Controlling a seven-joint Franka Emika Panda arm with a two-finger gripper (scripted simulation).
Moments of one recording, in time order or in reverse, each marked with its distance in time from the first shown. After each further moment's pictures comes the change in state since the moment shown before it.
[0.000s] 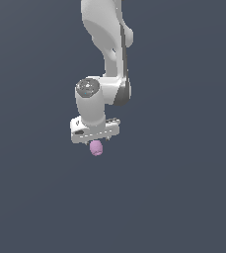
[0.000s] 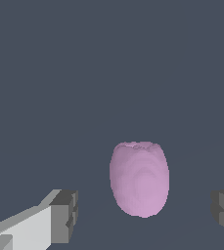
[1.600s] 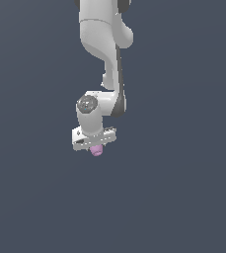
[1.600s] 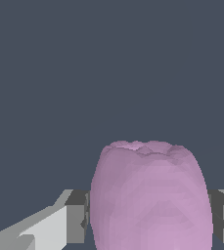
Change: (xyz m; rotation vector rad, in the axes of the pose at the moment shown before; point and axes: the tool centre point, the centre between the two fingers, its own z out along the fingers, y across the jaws) arm -0.008 0.010 0.066 0.002 -0.003 -0.044
